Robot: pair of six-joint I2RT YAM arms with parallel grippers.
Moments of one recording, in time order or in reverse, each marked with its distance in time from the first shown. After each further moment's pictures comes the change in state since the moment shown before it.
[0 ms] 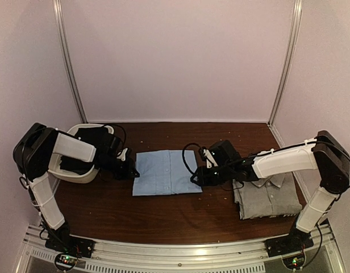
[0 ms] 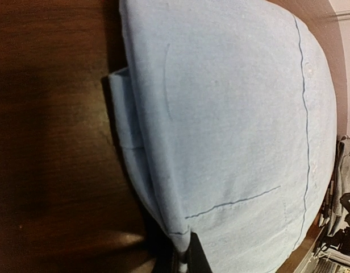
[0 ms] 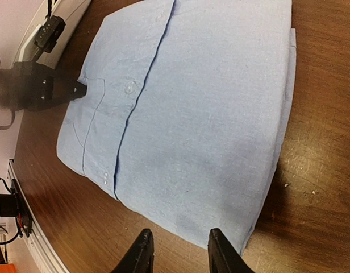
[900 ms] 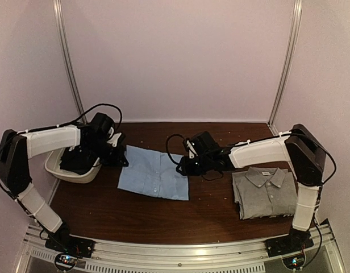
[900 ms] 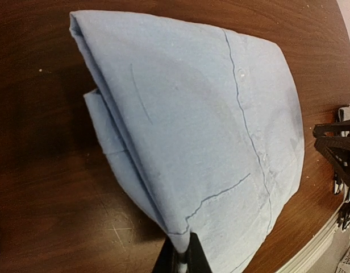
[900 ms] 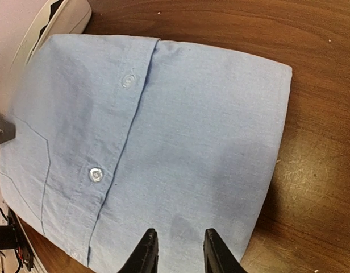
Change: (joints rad) left arm 0.005 -0.230 0.187 -0.505 -0.124 0.223; right arm 0.008 0.243 0.316 -0.050 0.048 -0.012
